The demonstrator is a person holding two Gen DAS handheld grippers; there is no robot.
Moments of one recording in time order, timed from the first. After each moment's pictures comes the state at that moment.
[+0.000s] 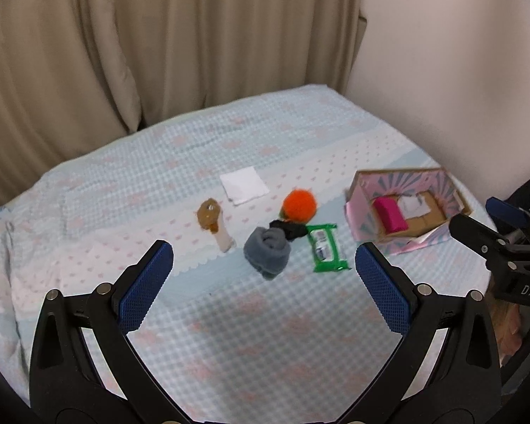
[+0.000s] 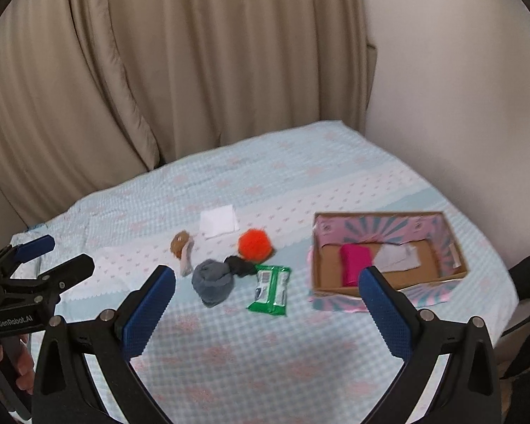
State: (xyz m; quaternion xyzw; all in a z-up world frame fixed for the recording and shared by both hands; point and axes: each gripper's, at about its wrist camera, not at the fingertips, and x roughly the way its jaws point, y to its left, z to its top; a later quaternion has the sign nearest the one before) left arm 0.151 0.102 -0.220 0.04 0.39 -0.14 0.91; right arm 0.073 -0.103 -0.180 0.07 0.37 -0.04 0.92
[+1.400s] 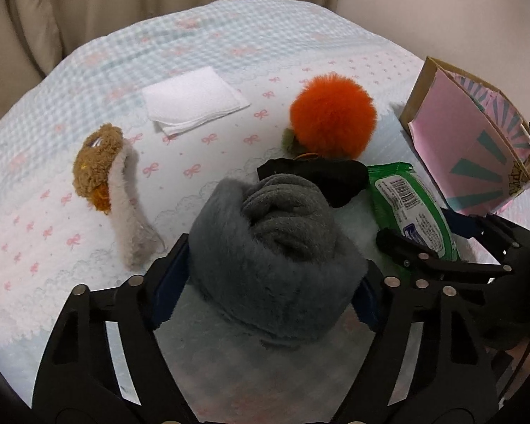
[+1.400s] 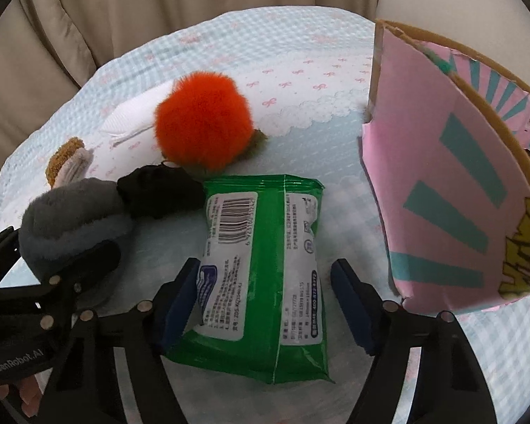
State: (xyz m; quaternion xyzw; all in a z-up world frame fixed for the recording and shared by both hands) left arm 0.301 0.047 -0.488 0.06 0.45 -0.20 0.87; right arm 0.218 -0.109 -0.471 0.08 0.49 -0.07 0.86
